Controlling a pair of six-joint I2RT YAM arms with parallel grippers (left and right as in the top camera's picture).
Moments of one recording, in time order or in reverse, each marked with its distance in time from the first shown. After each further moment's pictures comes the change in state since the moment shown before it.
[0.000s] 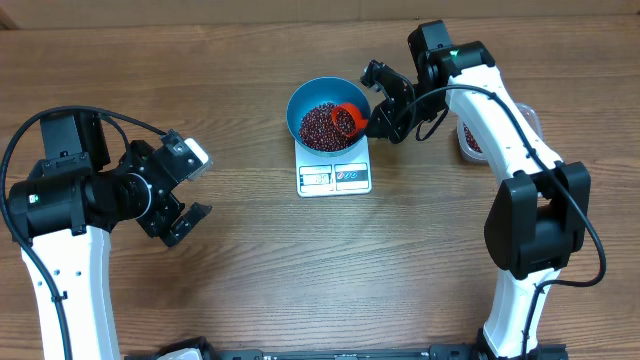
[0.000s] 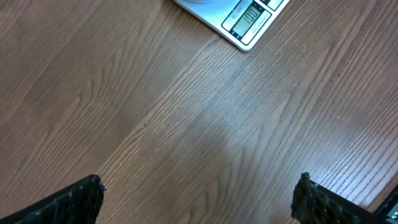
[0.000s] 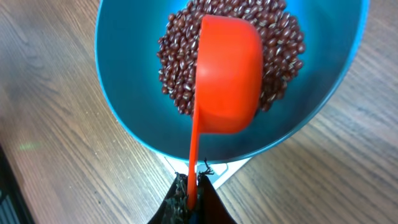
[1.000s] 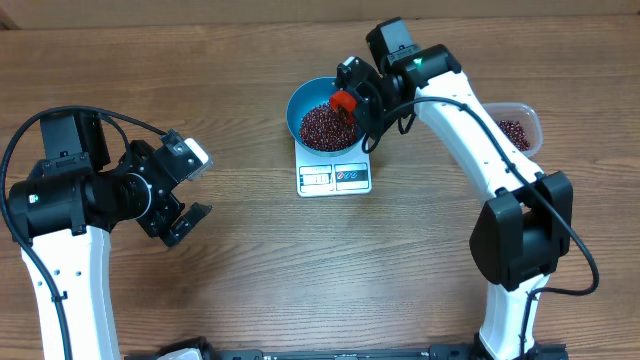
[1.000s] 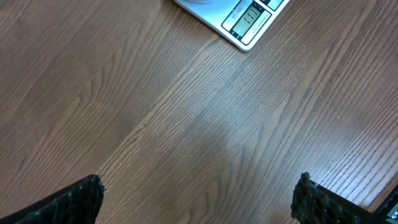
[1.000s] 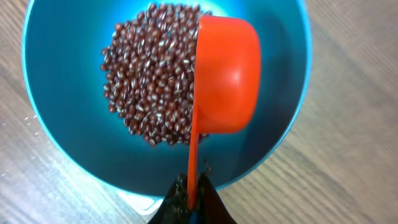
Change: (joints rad) left arm 0.000 0.000 0.000 0.000 0.000 0.000; right arm 0.153 -0.028 0.038 0.082 0.400 0.045
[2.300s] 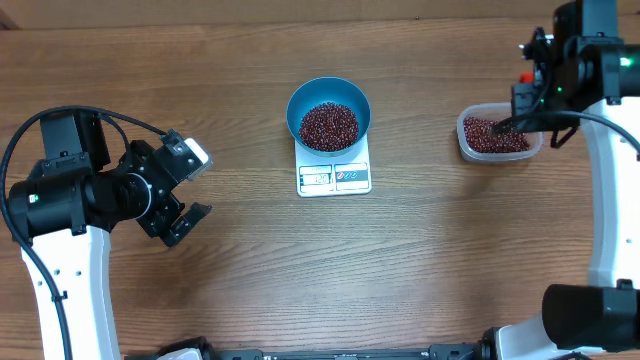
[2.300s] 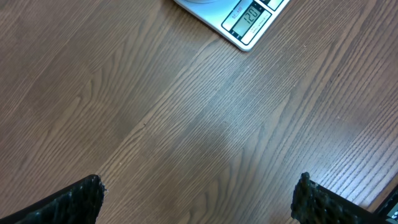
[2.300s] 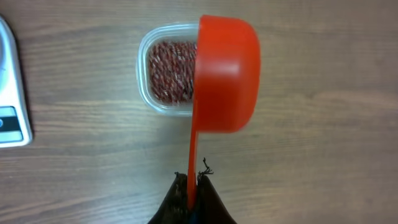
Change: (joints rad) left arm 0.000 0.000 0.000 0.000 0.000 0.000; right arm -0.452 -0.364 0.015 -0.399 0.288 0.344
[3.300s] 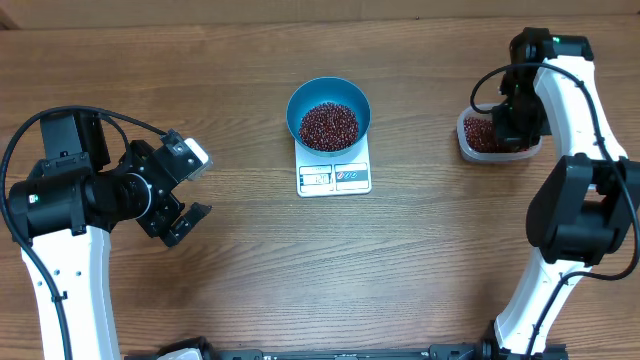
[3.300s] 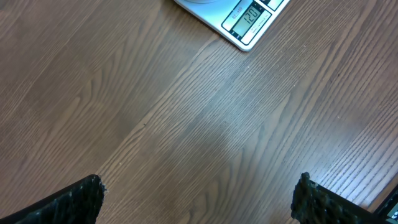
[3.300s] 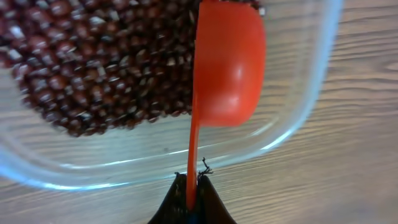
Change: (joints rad) left arm 0.000 0.000 0.000 0.000 0.000 0.000; right arm -0.056 0.445 0.000 0.023 0.076 0.030
